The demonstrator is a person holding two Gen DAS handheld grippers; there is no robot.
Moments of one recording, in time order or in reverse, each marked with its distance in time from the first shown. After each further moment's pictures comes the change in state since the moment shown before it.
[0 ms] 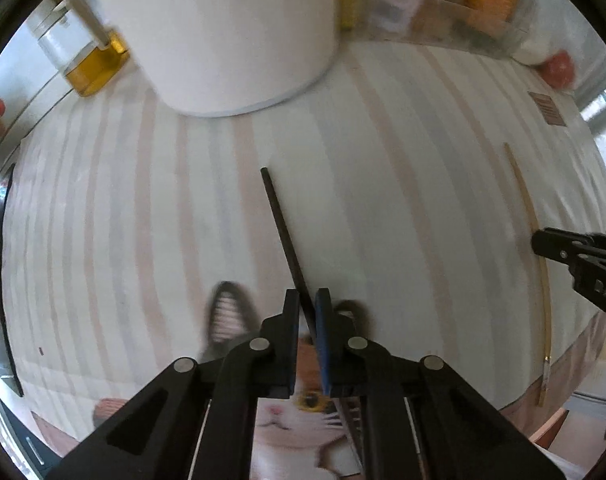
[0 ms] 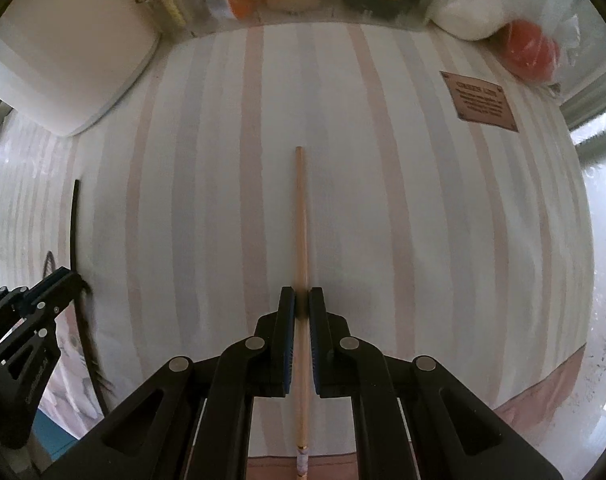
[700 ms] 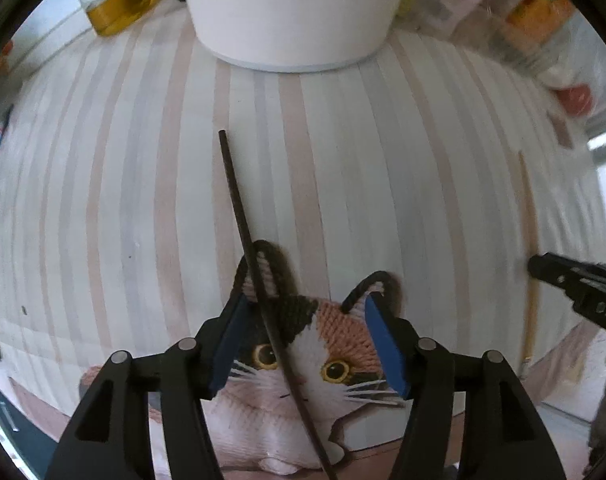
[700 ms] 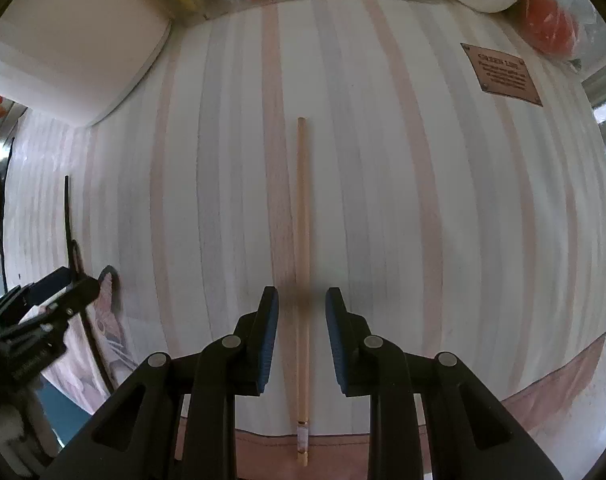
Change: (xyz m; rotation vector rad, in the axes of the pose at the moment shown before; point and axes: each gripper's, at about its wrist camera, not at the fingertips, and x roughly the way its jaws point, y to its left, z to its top) left arm 0.007 0.029 -0.006 -0.105 0.090 -0.065; right arm -0.004 -0.010 -0.002 0.031 0.083 0.065
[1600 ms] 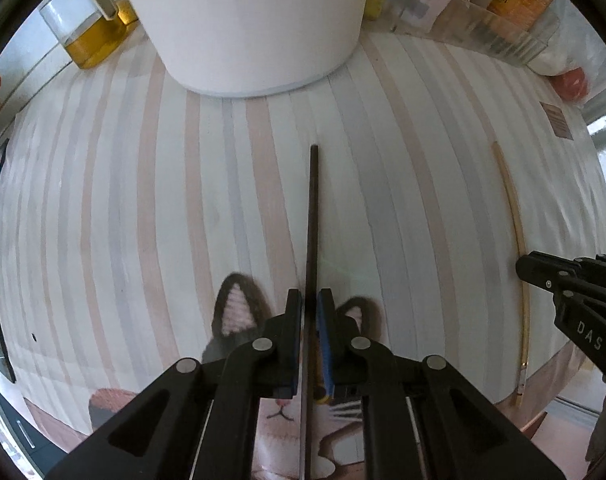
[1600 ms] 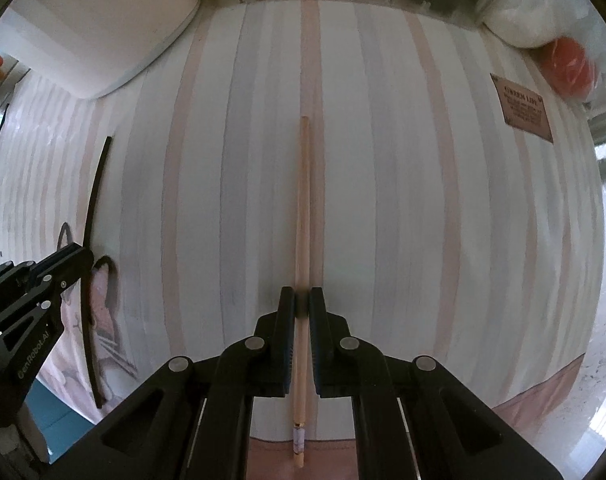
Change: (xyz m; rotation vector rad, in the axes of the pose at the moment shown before) left arm -0.002 -0.015 0.009 0.062 -0.017 0.021; right arm 0.018 0.074 0.021 -0.097 0.017 -0.096
